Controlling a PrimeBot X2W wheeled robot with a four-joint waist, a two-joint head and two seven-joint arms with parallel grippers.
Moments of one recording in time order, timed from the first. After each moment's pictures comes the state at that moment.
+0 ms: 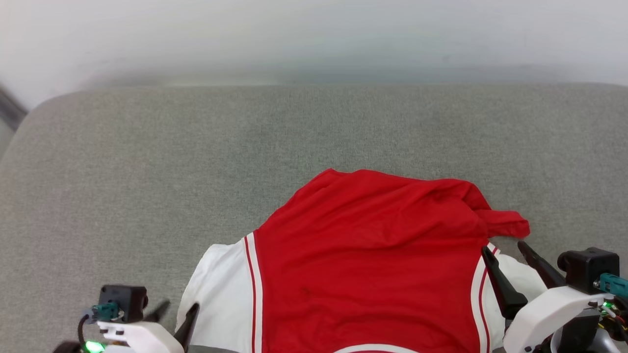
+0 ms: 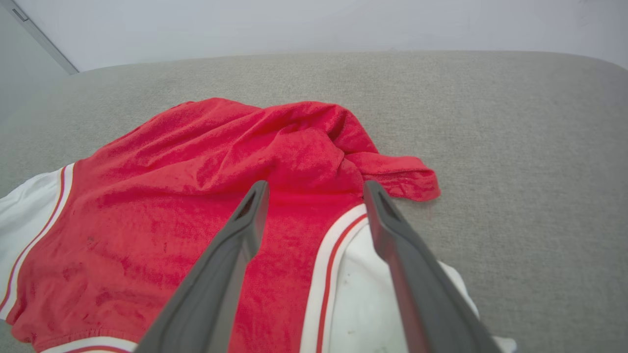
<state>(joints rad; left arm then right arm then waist) 0.17 0.36 -0.12 -0.17 -0.45 0.01 0.47 0.06 -0.13 0.00 -0.15 0.26 0.13 0.30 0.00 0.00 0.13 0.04</state>
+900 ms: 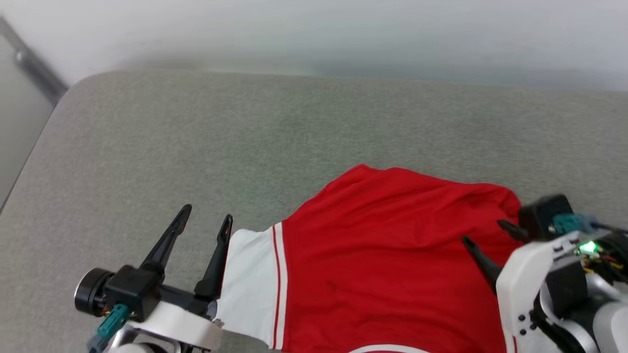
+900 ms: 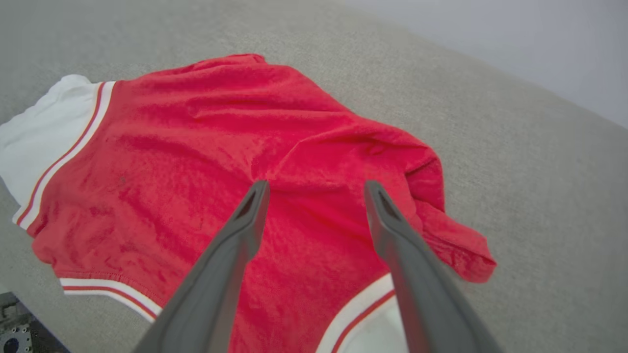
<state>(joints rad) -0.02 0.29 -0.20 -0.09 -0.27 -0.07 -0.23 -0.09 -0.32 0.17 -0.27 0.29 0.13 0.66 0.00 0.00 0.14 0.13</state>
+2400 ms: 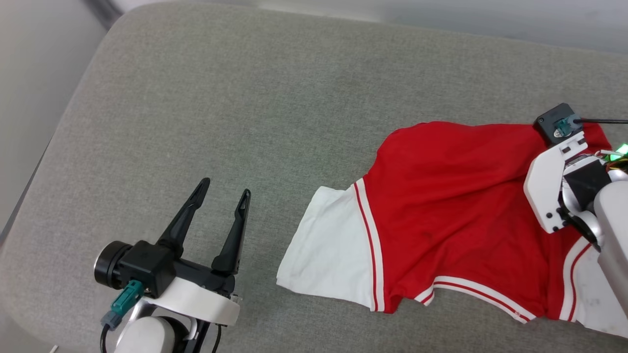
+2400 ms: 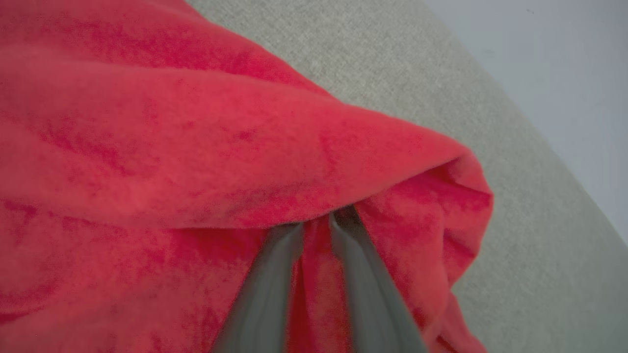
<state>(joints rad) -0.14 0.23 -0.23 -0.02 -0.27 -0.11 -0.26 -0.69 -0.49 0.44 0.52 0.19 0.13 0.51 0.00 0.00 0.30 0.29</state>
